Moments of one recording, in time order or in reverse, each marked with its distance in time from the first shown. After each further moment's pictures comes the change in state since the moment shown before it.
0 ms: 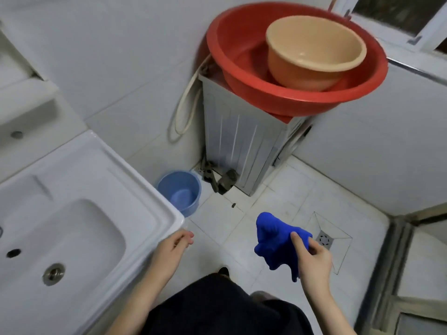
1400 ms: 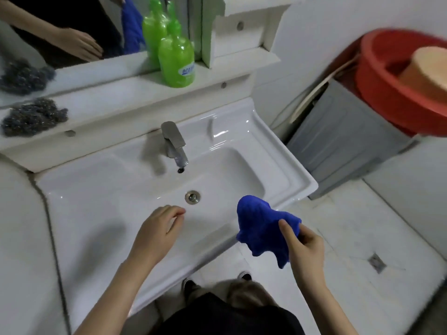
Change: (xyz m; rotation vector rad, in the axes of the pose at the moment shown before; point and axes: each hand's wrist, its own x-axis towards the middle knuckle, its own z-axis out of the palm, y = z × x) left_hand -0.227 -0.188 -0.372 0.413 0.365 0.271; right_hand -0.383 -0.025 0.231 -0.083 -0.401 -0.225
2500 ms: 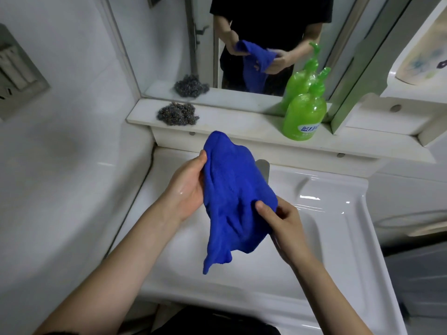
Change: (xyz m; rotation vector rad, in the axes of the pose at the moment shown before) left_hand 0.069 0.065 -0.114 -1.422 0.560 -0.386; right_hand 0.110 -0.114 0.174 0.228 -1.210 -0.202
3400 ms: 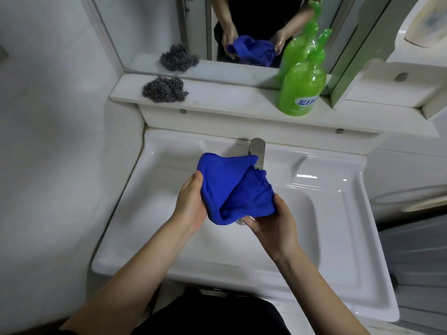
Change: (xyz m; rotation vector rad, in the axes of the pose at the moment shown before) left_hand 0.001 -0.091 -0.016 0.014 0.278 -0.009; right_hand -0.008 0.044 -0.008 0.753 0.233 0.384
